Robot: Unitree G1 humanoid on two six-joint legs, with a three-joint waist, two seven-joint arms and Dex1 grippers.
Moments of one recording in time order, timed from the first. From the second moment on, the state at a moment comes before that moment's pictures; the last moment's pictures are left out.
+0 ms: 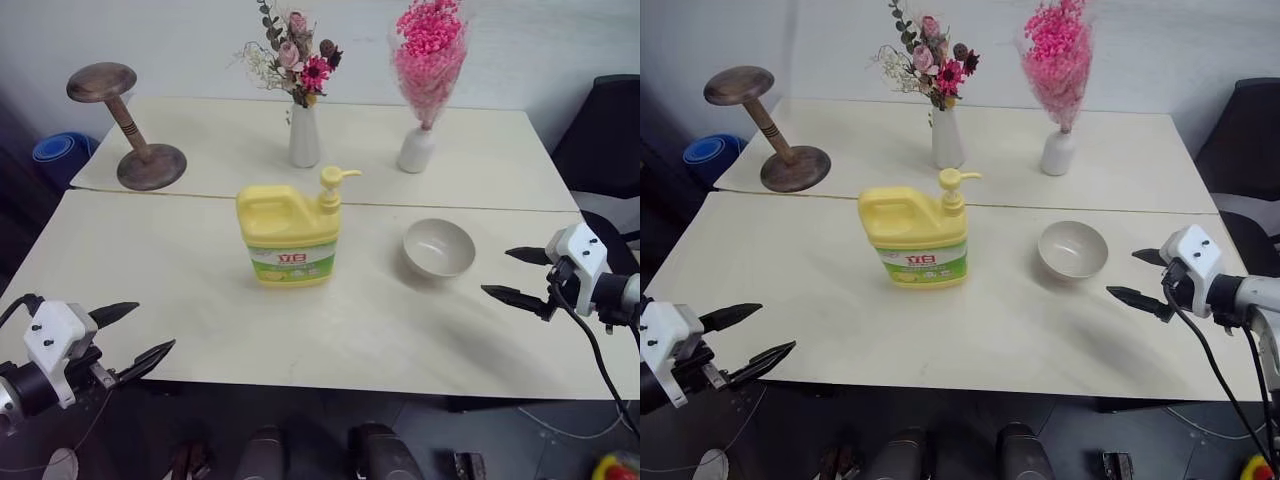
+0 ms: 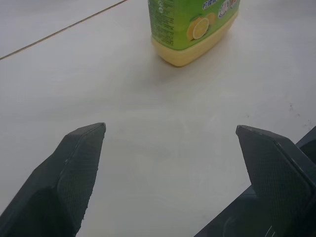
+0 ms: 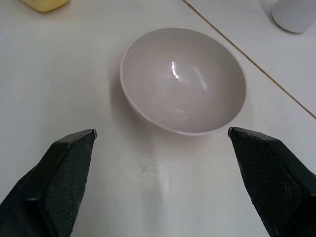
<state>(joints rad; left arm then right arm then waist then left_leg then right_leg) 0.45 0.72 0.69 -0.49 -0.48 0.39 -0.87 -0.21 -0.97 -0.24 0.12 0.35 0.29 1.09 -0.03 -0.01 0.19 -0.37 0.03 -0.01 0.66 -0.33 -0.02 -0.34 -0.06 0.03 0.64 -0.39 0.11</state>
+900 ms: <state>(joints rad) 0.24 0.97 0.66 -0.64 -0.79 0.70 -0.90 -0.35 -0.92 -0.09 -0.09 0.39 0.41 1.13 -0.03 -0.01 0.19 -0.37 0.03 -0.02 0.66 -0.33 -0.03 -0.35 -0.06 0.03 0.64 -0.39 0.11</state>
